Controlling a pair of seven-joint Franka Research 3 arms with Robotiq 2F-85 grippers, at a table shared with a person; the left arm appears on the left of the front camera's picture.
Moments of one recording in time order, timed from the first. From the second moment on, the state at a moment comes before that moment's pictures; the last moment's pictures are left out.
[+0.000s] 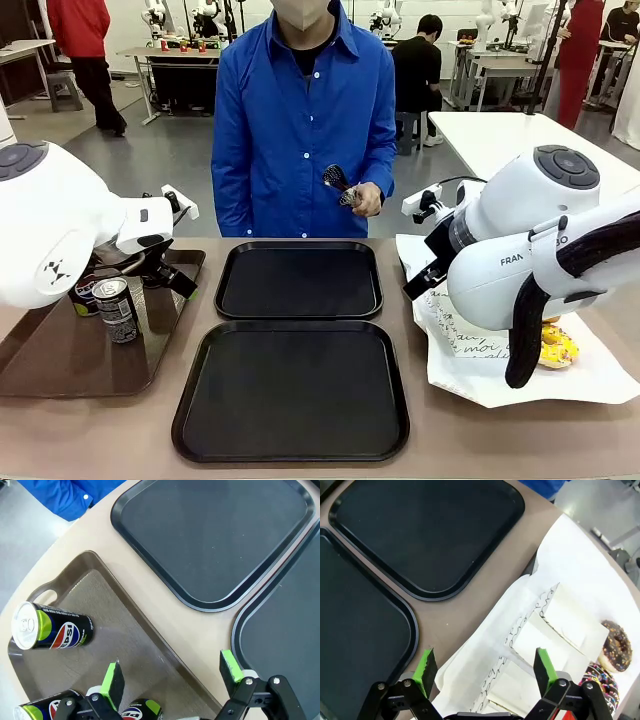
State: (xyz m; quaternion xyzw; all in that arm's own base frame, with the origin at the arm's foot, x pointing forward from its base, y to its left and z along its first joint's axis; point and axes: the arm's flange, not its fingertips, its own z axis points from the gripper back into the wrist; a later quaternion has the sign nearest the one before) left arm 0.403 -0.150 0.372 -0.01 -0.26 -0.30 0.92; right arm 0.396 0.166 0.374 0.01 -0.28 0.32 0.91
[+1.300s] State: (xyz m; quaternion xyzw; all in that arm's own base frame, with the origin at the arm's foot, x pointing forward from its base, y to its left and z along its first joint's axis) left arm 0.398 -0.141 0.420 0.01 -0.30 -0.30 0.90; right arm 0.381 0.179 0.413 0.00 -0.30 0.35 0.89
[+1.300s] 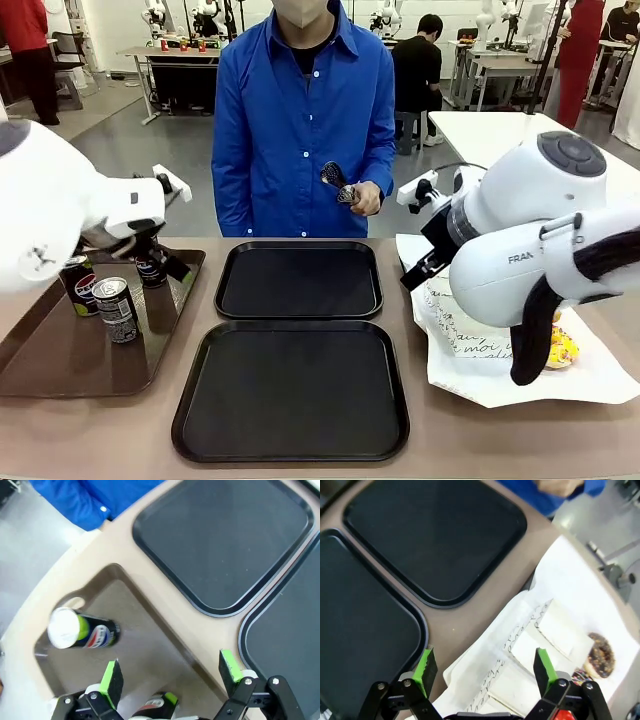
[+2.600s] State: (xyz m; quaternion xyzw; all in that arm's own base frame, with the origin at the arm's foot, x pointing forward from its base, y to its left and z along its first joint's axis) left arm 0.313 -0.064 0.524 -0.15 -0.22 -0.31 0.91; right arm 0.298 0.044 0.509 0.14 -0.16 0.28 0.94
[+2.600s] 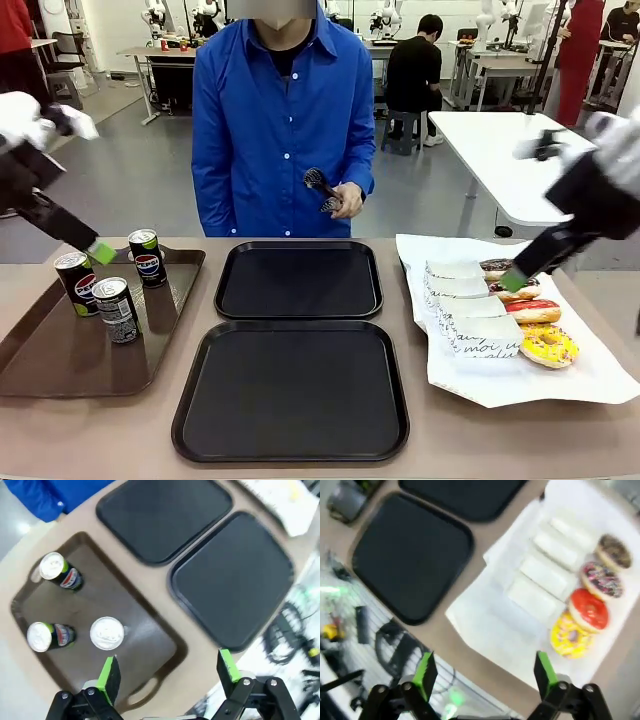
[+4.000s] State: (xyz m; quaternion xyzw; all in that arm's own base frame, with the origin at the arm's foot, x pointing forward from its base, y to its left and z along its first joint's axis) left arm 0.306 0.185 0.448 -0.54 -0.21 0.10 0.81; right arm 0.262 -0.244 0.457 0.53 -0.11 -0.09 0.84
